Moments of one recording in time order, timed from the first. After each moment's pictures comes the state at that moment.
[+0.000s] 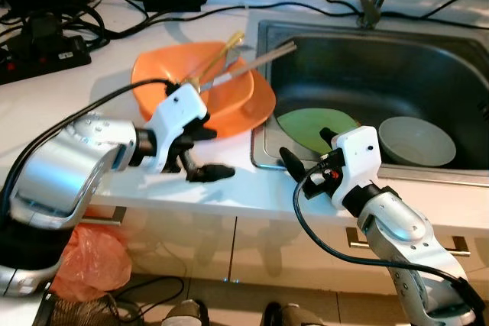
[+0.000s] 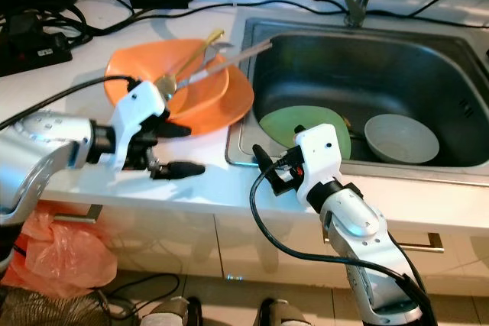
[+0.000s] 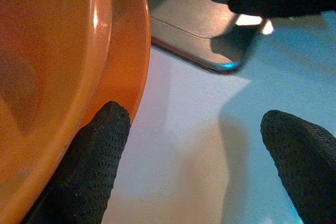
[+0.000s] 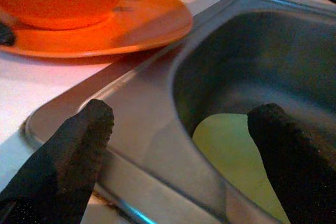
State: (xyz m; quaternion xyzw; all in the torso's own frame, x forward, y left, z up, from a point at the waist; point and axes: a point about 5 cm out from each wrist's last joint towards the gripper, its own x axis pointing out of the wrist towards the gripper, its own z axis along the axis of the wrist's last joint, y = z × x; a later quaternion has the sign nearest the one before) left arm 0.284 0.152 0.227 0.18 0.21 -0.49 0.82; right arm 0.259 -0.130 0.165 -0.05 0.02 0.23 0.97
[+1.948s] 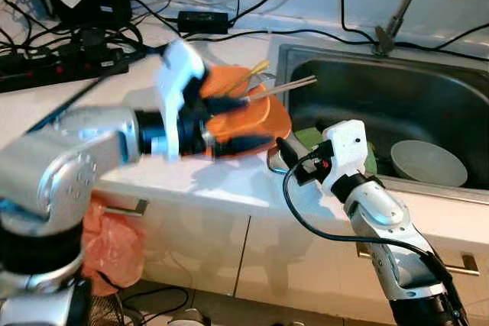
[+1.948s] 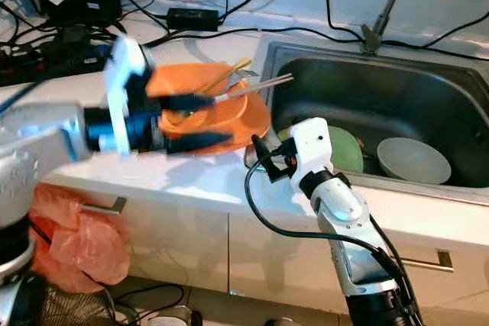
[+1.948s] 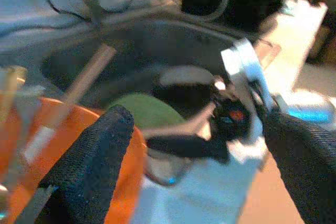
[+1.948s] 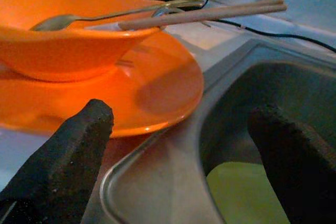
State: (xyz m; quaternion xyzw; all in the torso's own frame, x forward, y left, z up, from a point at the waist) left arm 0.274 0.124 0.276 0.03 0.07 -0.52 0.85; right arm 0.286 -0.125 0.153 -0.05 -0.01 0.21 0.98
